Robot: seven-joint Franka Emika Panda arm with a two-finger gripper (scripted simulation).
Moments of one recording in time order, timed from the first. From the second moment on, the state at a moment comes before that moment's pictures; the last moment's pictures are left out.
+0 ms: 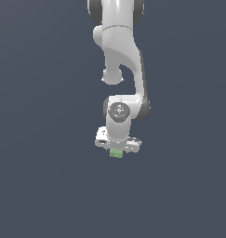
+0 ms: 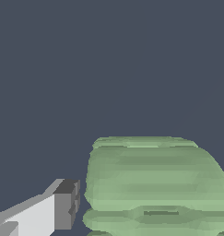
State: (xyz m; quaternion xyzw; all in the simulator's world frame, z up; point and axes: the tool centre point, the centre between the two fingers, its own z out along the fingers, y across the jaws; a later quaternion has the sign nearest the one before) arm 0.049 0.021 0.042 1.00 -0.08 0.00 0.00
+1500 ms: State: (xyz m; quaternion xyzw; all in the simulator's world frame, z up) arm 0.078 0.120 0.108 1.00 -0.08 0.00 0.00
